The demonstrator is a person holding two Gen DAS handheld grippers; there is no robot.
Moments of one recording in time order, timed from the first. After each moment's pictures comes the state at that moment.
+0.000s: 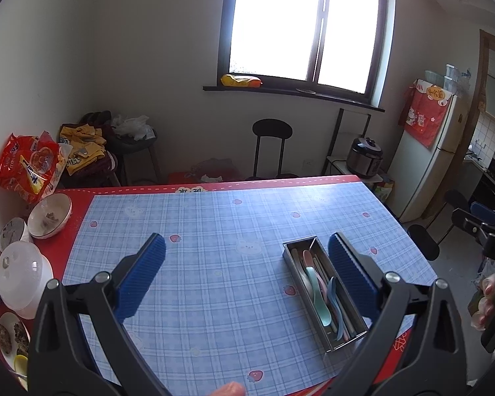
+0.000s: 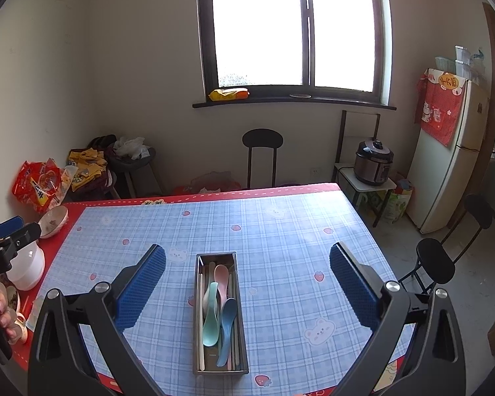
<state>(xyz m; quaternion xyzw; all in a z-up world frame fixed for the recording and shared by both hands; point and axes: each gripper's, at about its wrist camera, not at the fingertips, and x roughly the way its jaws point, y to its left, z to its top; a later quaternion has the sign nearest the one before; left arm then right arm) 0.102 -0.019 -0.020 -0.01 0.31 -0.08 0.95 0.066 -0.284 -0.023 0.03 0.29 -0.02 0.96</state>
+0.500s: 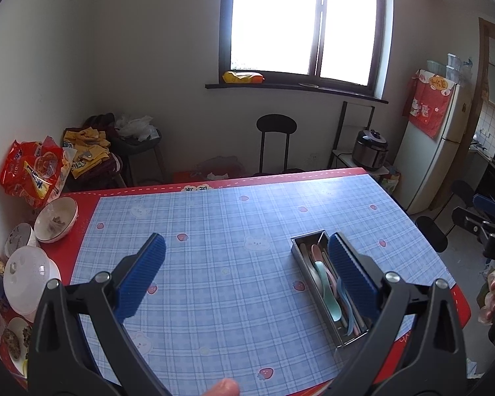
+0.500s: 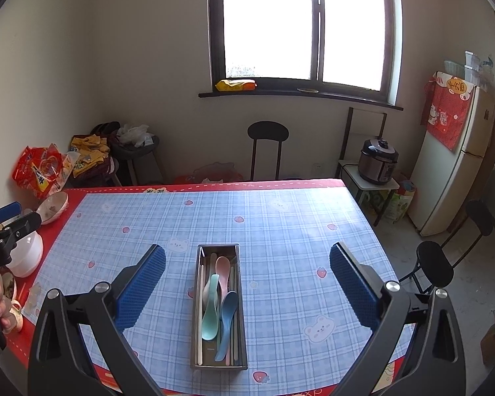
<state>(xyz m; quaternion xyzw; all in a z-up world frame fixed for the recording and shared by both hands) 0.102 -0.023 -0.024 0.01 0.31 -0.08 0.95 0.071 -0.274 -0.031 0.01 0.31 -0.01 0.95</state>
